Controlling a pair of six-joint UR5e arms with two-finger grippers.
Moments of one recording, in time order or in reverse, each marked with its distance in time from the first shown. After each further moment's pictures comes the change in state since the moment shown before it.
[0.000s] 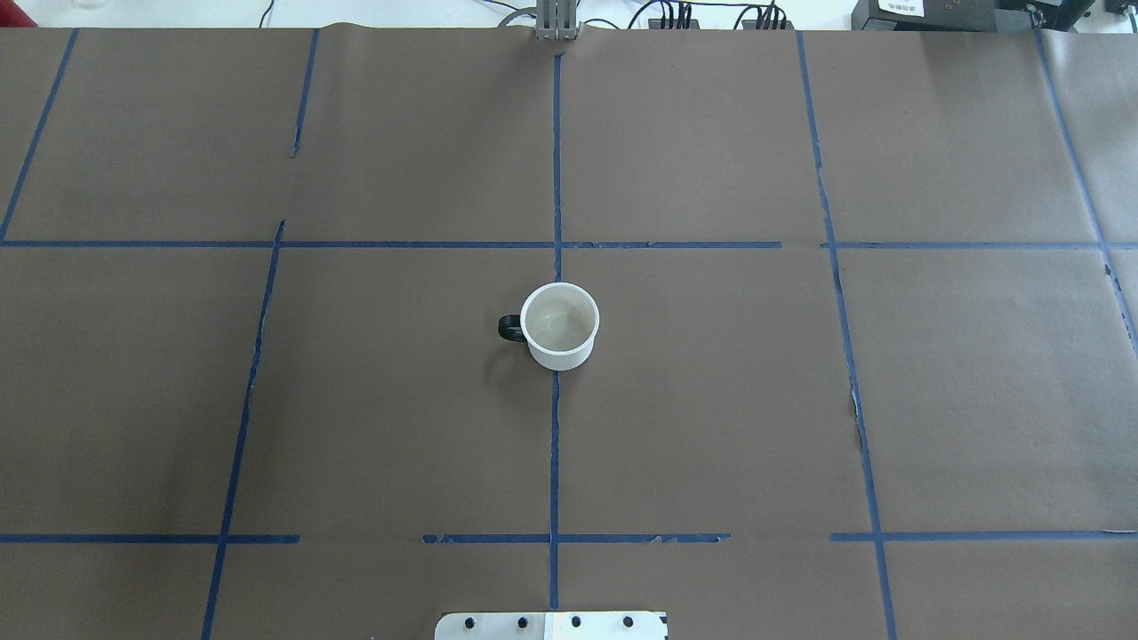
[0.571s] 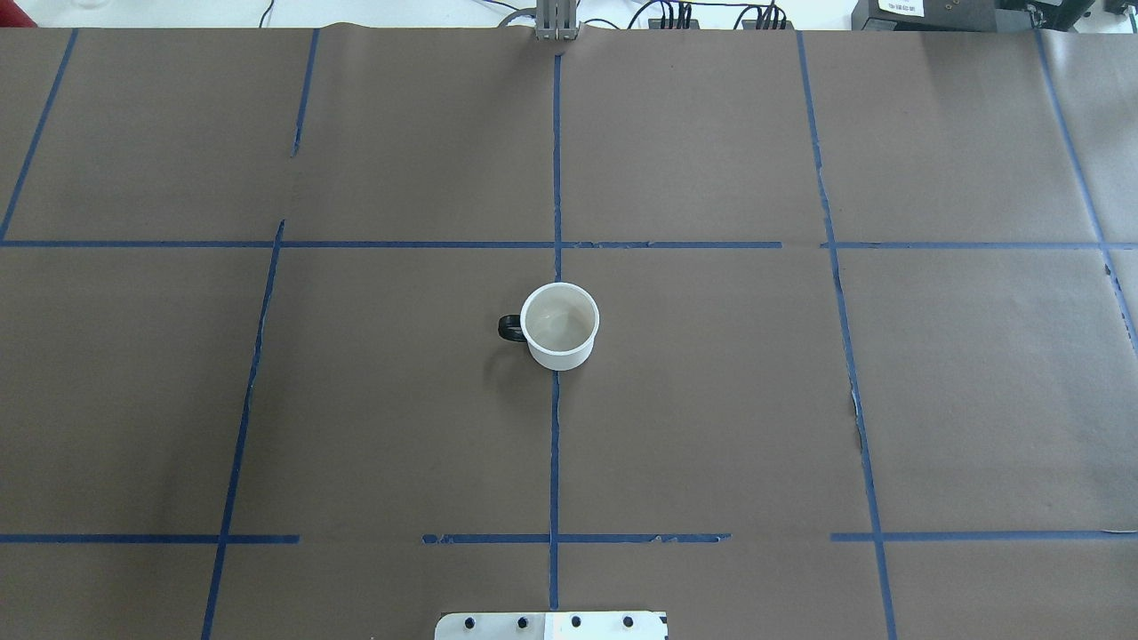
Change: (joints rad) left arm 0.000 0.010 0.001 0.004 -0.008 0.032; right arm 0.000 0.000 0.000 0.000 0.000 0.000
